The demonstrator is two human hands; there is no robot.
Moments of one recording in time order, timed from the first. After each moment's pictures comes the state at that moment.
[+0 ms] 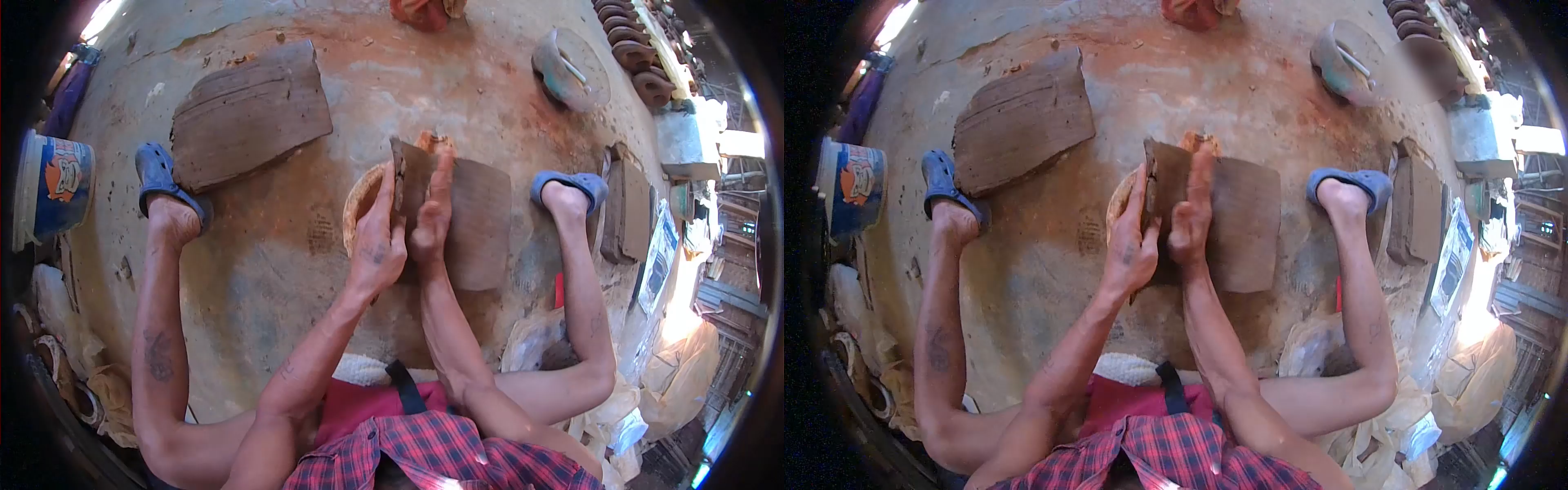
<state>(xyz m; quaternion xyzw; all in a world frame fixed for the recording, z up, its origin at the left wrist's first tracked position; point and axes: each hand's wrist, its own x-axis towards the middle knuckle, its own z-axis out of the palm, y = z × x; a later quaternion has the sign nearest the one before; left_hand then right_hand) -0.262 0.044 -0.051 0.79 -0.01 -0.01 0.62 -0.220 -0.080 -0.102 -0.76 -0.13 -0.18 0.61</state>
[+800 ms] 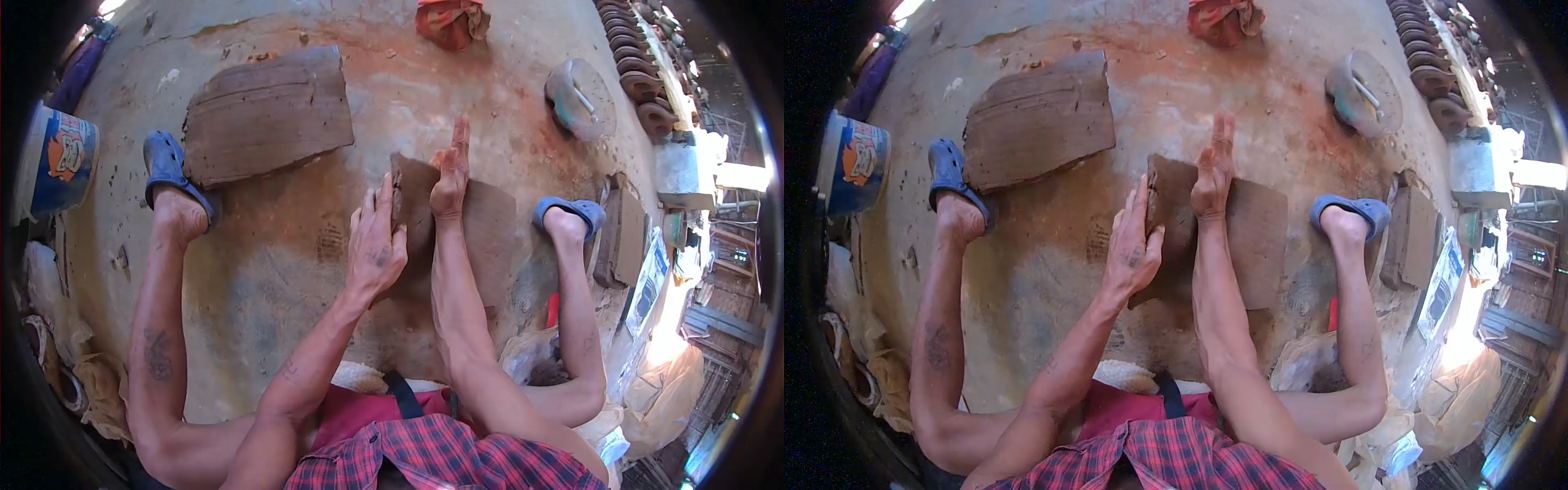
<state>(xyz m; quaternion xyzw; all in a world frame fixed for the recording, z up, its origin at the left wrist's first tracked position) -0.255 0.066 -0.073 0.86 0.02 -0.05 0.50 -0.124 -0.079 -0.115 -0.70 -0.10 -0.19 0.68</state>
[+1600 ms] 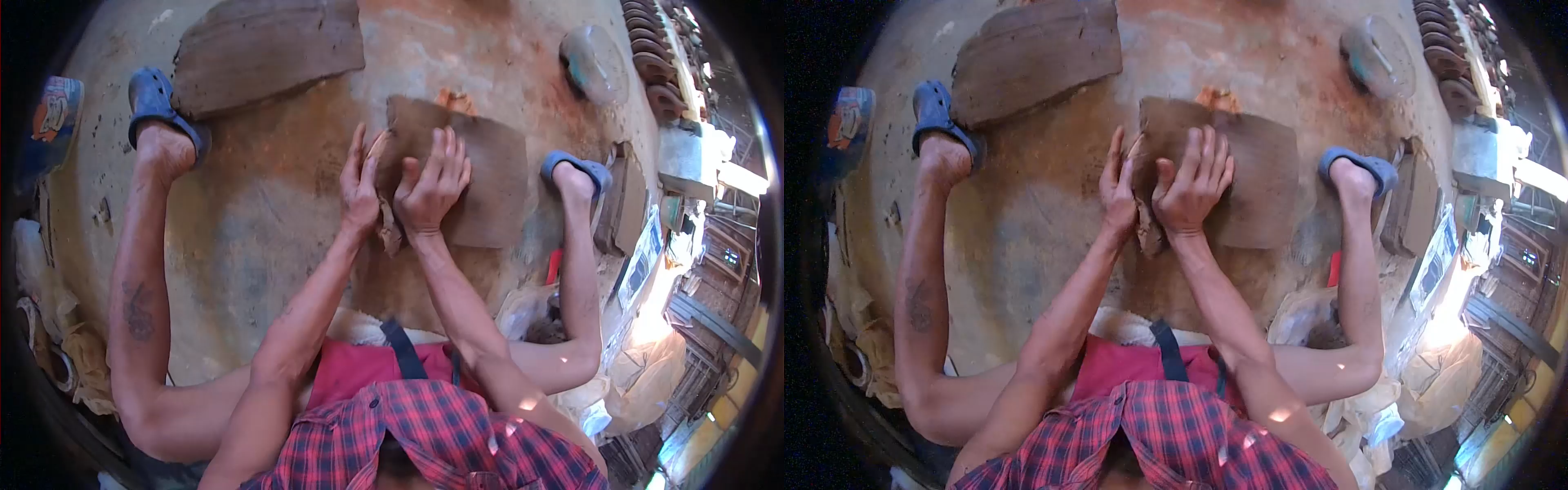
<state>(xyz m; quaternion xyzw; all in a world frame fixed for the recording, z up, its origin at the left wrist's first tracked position) -0.287 0.067 -0.146 0.54 0.12 0.04 0.83 -0.272 -0.046 -0.129 -0.95 -0.03 -0.23 0.21</state>
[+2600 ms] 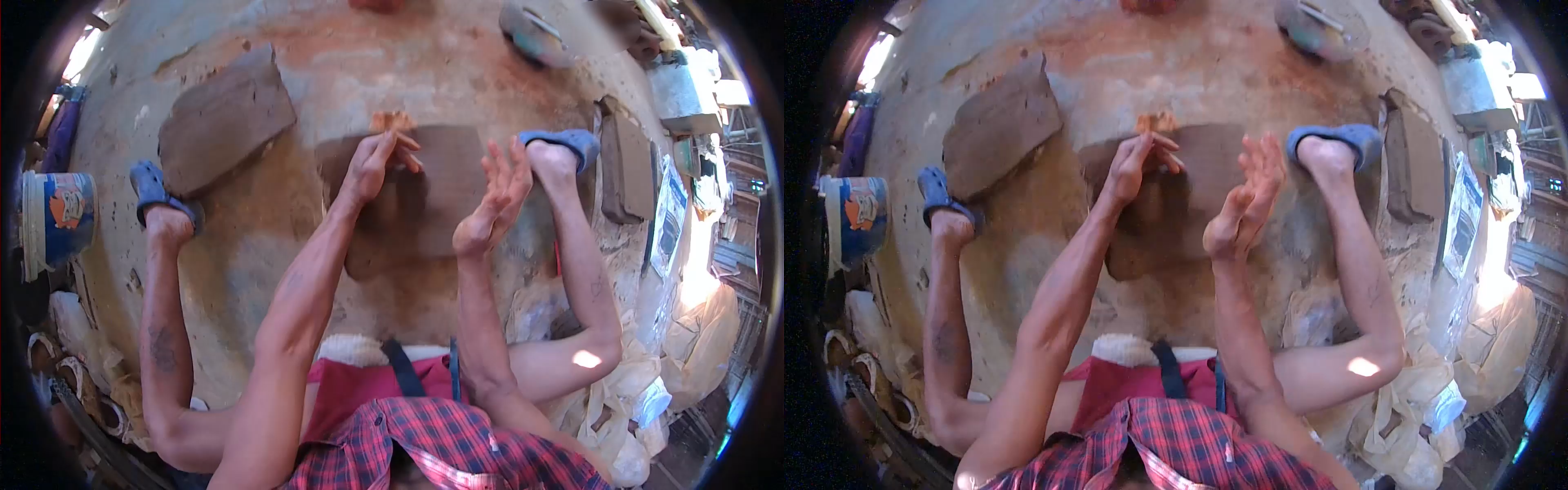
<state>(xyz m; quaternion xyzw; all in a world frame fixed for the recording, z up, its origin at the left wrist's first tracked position) -0.178 0.015 -0.127 0.54 -0.11 -0.22 0.81 -0.262 -0.150 -0.034 -0.75 0.03 -0.35 0.56</state>
